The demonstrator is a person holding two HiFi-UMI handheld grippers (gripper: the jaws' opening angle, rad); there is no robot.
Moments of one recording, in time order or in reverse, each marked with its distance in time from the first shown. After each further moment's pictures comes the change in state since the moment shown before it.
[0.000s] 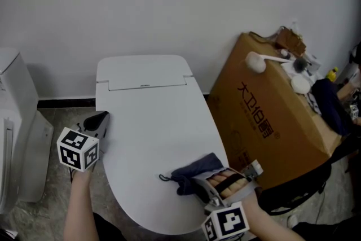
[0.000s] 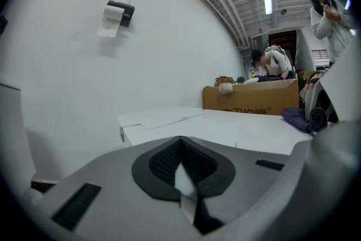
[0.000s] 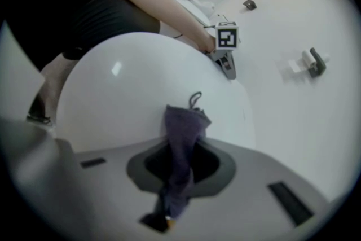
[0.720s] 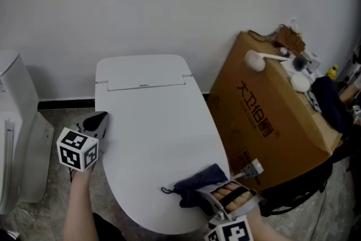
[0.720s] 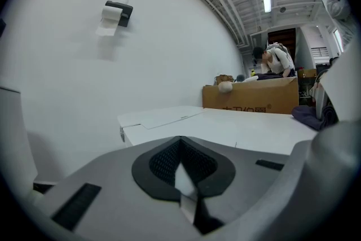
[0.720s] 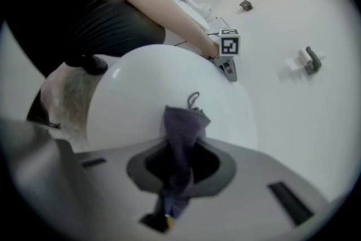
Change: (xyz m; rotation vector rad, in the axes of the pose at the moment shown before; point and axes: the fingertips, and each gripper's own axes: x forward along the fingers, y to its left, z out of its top) left arm 0.000 -0.001 -0.001 0.016 0.011 0.007; right arm -0.023 0.006 -0.002 0.105 -0.043 -0.003
